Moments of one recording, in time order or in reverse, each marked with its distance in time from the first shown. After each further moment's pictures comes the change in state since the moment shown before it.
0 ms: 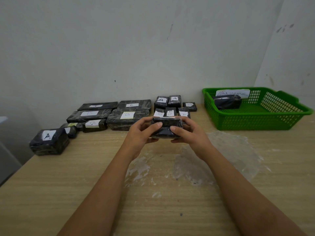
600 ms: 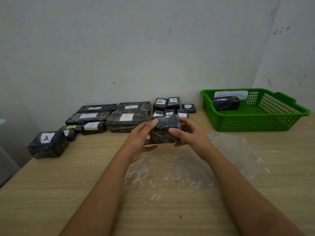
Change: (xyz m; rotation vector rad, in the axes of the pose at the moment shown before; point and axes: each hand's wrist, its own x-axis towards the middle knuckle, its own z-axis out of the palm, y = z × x) left_hand -0.002 0.005 0.001 -0.010 -0.037 -0.209; right_hand 0.003 0.001 -0.008 -0.061 0.014 0.012
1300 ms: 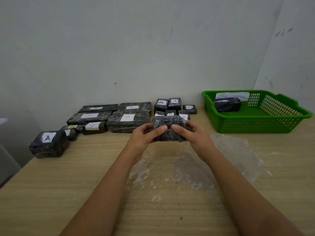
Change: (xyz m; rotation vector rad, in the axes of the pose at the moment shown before) left_hand 0.009 -0.012 0.001 0.040 0.042 0.186; right_hand -0.002 -0.006 0.004 -0.017 0.096 -0.003
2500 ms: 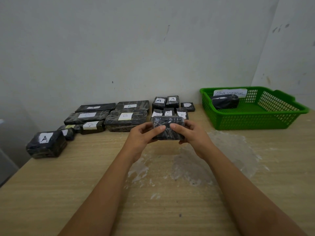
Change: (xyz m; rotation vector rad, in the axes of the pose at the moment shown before) left_hand -0.008 0.007 0.005 -0.001 -0.001 -0.001; right_hand 0.002 0.001 -0.002 -0.037 -0.019 0.073
